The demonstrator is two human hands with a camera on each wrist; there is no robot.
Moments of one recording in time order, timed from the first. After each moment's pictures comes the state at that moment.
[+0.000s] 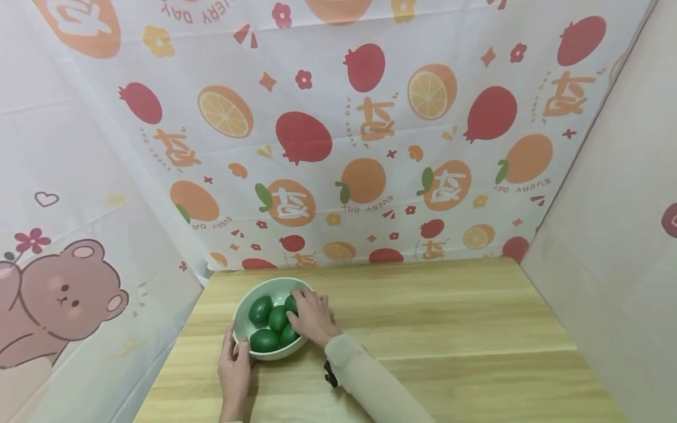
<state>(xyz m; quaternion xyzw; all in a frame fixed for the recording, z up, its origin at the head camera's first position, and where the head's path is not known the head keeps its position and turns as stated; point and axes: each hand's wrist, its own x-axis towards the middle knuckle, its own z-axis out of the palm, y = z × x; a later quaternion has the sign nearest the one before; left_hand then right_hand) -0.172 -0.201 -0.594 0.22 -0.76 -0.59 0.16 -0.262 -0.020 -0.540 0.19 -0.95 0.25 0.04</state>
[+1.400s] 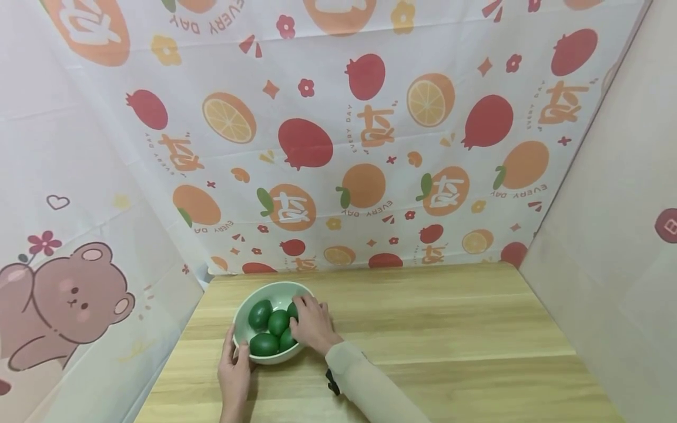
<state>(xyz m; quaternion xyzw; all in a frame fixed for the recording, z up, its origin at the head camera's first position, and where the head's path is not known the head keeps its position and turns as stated) -0.171 -0.201 -0.592 0.22 -0.75 -0.60 0.17 -0.260 -0.020 -0.550 0.20 -0.95 0.24 0.05</state>
